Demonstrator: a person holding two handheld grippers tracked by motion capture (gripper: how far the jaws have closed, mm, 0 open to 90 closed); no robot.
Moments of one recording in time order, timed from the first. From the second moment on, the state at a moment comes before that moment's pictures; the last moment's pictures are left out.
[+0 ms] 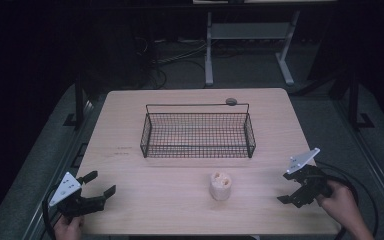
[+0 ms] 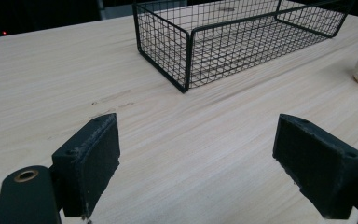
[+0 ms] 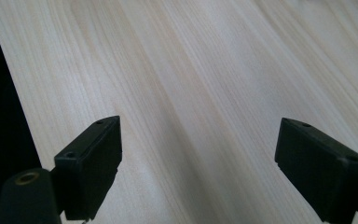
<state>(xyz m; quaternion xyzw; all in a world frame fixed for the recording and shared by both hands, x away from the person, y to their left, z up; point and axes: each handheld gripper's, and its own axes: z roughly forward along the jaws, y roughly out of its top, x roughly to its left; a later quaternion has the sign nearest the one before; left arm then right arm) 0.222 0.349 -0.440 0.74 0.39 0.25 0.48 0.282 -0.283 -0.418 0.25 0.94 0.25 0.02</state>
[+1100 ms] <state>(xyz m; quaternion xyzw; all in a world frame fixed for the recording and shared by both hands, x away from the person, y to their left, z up) 0.219 0.352 -0.438 0.74 0.39 0.26 0.49 0.289 -0.250 -0.401 0.20 0.95 0.22 0.01</state>
